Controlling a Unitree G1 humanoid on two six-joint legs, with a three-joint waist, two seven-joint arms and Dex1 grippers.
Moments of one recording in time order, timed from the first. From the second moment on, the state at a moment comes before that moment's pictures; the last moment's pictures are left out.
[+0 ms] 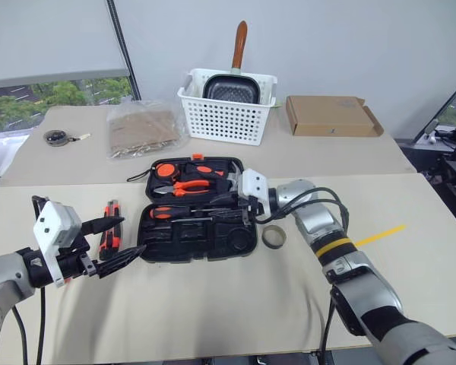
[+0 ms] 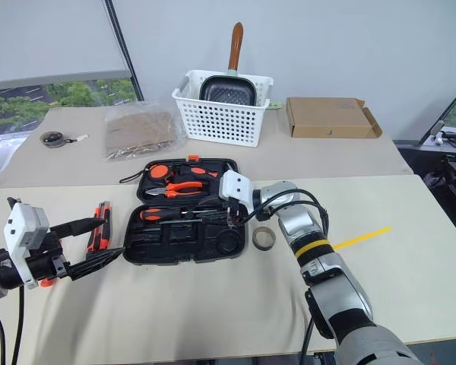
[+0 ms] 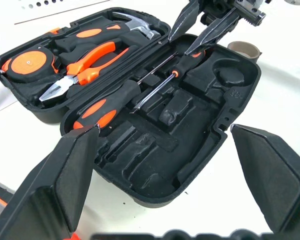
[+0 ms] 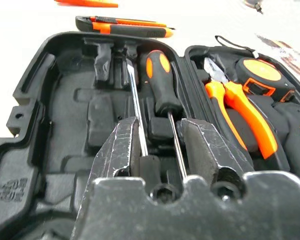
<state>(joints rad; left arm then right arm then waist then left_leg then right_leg) 0.21 0.84 0.55 -0.51 -0.67 0.61 -0.97 -0.81 -0.24 0.28 0.58 0.05 -0.14 1.15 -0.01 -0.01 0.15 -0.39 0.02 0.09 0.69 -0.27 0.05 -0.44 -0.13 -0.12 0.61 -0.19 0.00</state>
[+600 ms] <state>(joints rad) 0.21 0.84 0.53 -0.50 -0.67 0.58 -0.98 -0.81 -0.23 0.30 0.69 0.00 -0.19 1.09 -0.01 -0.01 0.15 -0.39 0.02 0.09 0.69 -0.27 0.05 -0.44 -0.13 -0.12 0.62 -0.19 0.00</state>
